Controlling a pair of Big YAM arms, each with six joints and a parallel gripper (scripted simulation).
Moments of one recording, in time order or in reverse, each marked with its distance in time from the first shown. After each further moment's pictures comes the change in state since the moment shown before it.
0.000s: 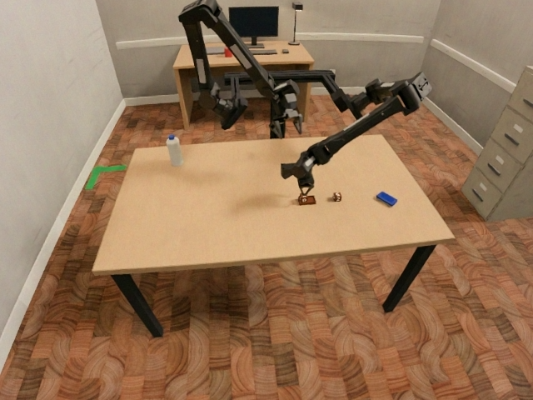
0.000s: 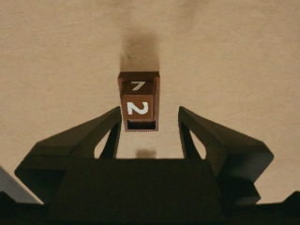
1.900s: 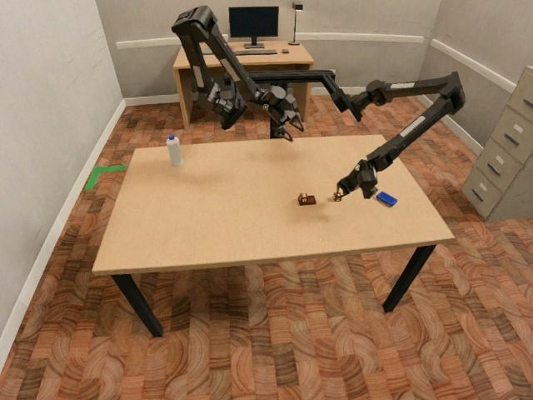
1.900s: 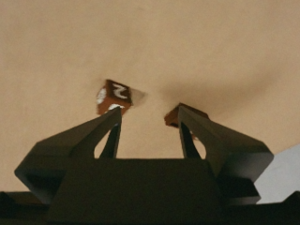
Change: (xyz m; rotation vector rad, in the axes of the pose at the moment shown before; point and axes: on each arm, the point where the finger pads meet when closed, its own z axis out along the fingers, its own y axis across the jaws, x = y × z) left arm 0.153 0.055 -0.011 0.444 -0.058 -2.146; right arm -0.009 0.025 0.008 -0.422 -0.109 -0.266
